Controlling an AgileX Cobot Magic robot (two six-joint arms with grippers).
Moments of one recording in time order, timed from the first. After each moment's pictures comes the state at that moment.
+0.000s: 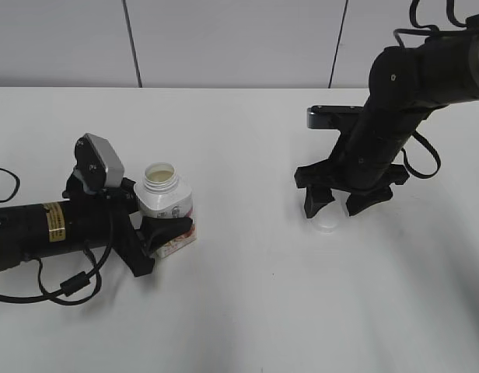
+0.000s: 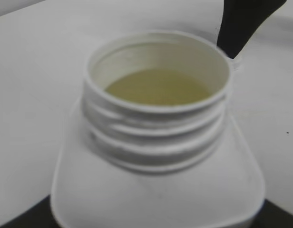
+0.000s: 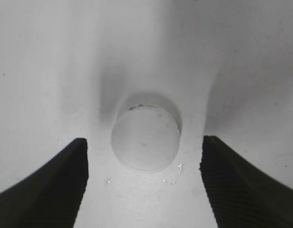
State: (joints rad) left arm -0.22 2.08 -0.62 0.94 -1.07 -0.17; right arm 0.37 2.04 -1.26 0.22 0.70 0.01
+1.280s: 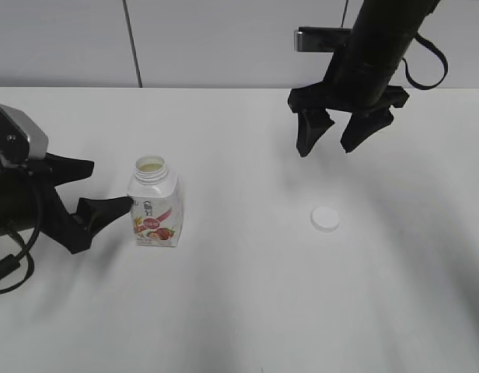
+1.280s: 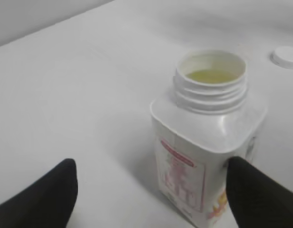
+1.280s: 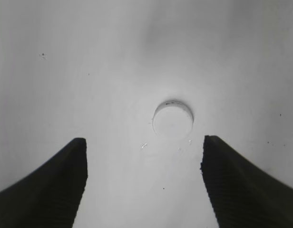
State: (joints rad) left arm -0.04 1.79 -0.46 0.92 -0.93 -0.22; right arm 0.37 2.04 -1.66 0.23 1.15 -0.06
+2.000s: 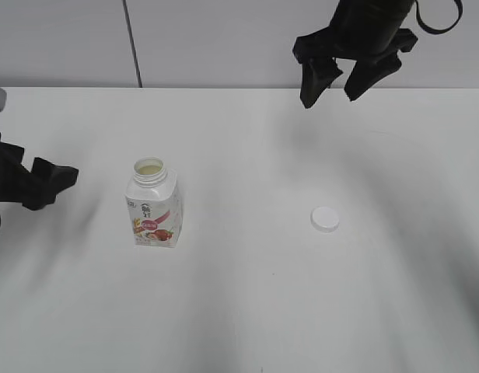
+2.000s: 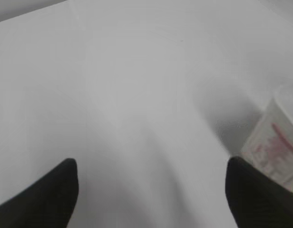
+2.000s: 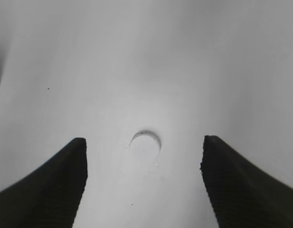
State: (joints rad) left arm -0.04 1.51 -0.52 0.91 -0.35 -0.54; right arm 0.37 2.02 -1.85 0.17 1.22 -0.11
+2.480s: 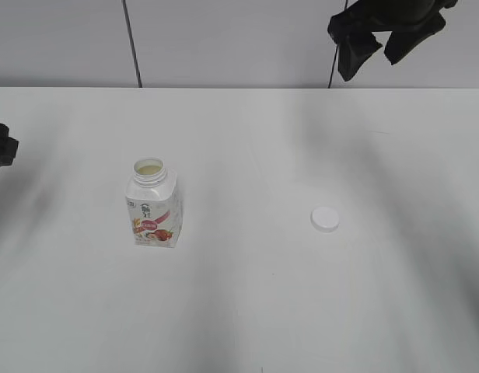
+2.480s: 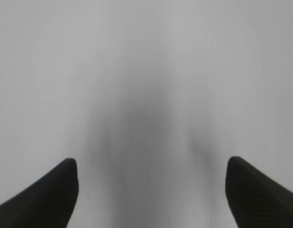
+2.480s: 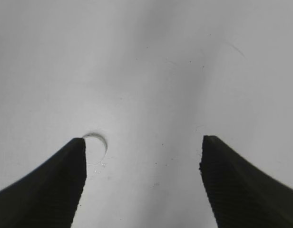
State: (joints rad) left arm -0.04 1.50 -0.78 0.63 0.28 -0.47; right arm 0.37 1.95 -1.85 -0.03 1.22 -0.11
